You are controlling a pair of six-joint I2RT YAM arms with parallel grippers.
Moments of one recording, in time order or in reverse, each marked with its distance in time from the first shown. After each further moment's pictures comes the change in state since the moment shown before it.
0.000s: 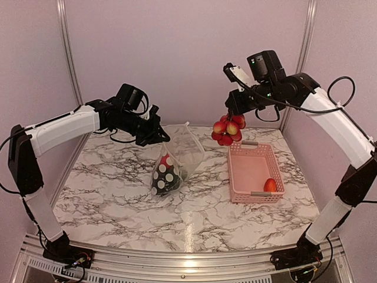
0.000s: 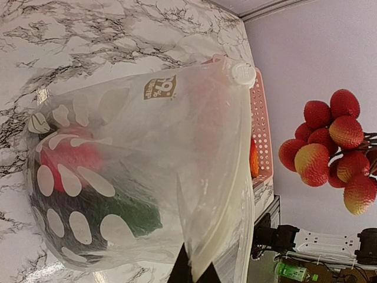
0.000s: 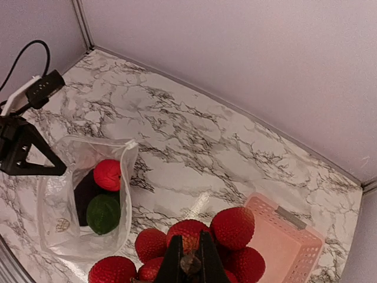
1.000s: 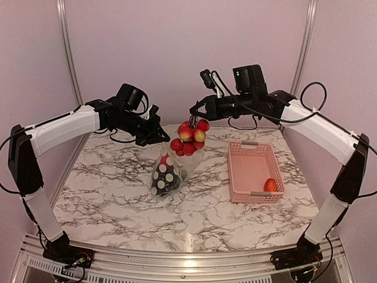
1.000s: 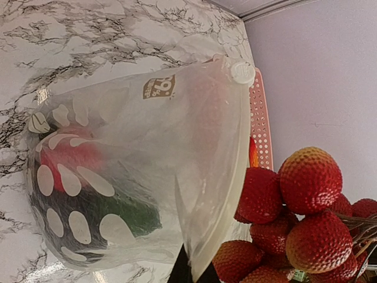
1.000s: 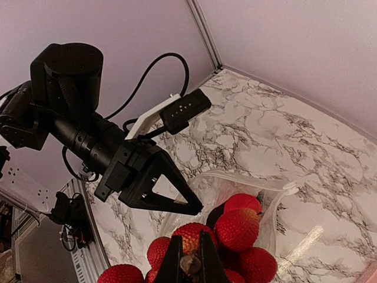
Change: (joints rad) left arm 0.000 0.000 0.001 -0.002 0.000 0.000; right arm 0.043 0.052 -0.164 0.466 -0.594 0.221
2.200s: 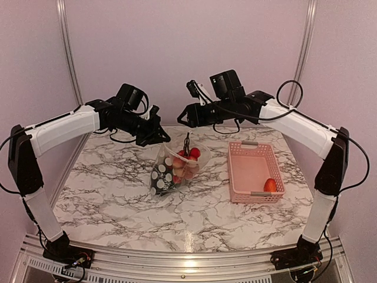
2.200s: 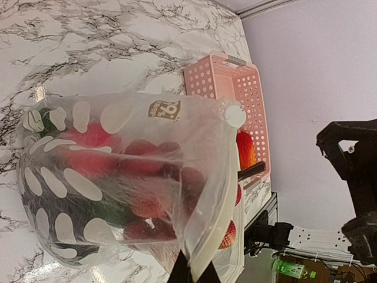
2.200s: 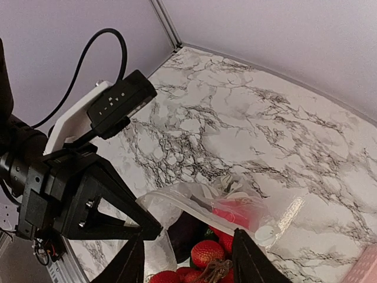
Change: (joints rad) left arm 0.000 0.000 0.000 0.000 0.018 -0.002; right arm 0.051 0.186 0.126 -0.090 0.196 0.018
